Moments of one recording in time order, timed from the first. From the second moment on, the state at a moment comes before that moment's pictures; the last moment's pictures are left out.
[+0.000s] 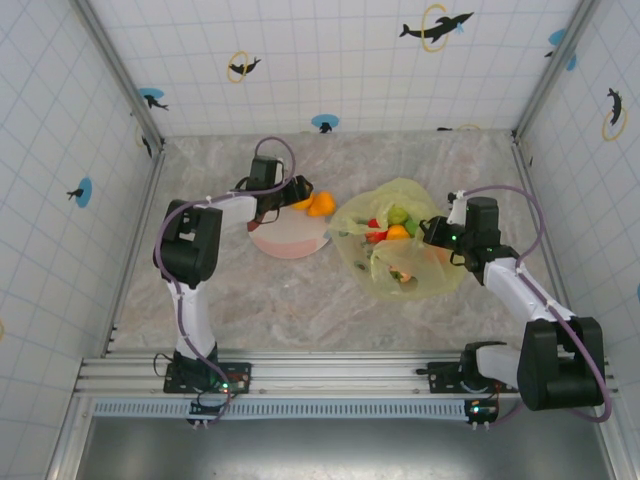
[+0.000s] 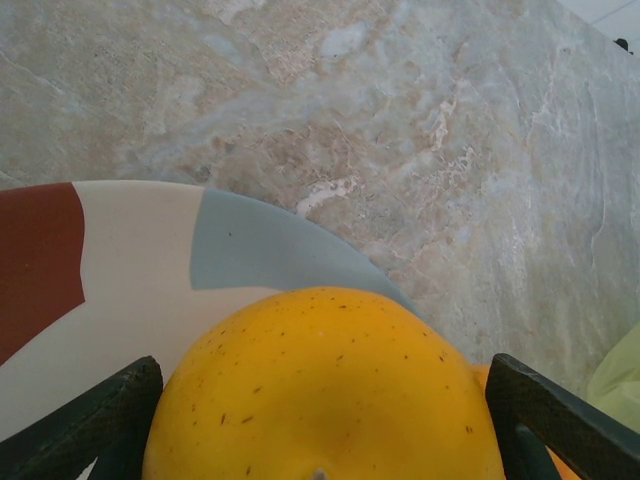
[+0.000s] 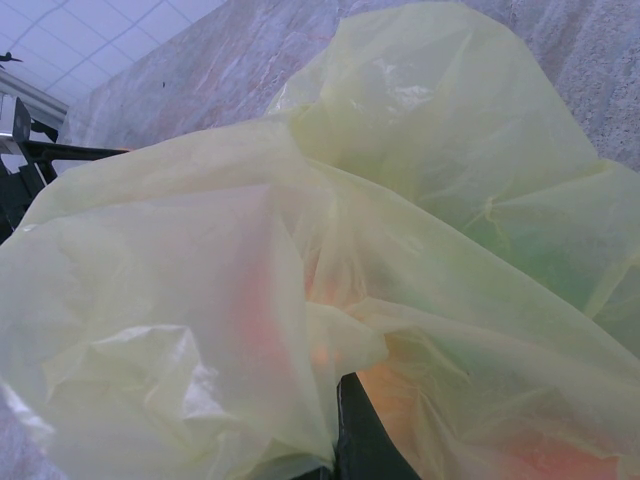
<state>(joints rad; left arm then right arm) -0.33 2.07 1.29 0.04 0.31 -0.53 0.11 1.20 0.61 -0.06 -0.44 0.42</state>
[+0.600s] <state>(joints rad) -0.33 1.83 1.11 0.06 0.21 -0.52 0.11 1.20 0.61 -0.06 -0.44 0.42</state>
